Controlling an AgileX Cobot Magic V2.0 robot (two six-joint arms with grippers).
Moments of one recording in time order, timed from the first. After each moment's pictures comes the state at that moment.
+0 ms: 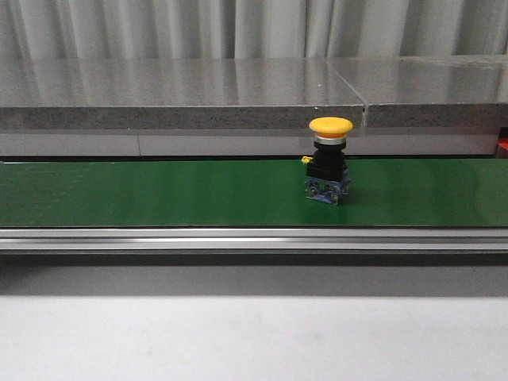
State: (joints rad) left arm -0.11 0.18 -0.42 0.00 0.58 -0.06; right arm -0.55 2.01 -1.51 0.23 0.70 -0.20
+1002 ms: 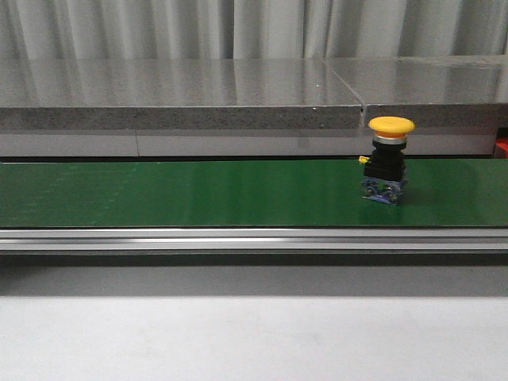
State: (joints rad) left arm -0.11 0.18 -0.42 0.00 0.58 -0.06; right arm -0.24 1.28 -1.03 0.26 0.78 -0.29
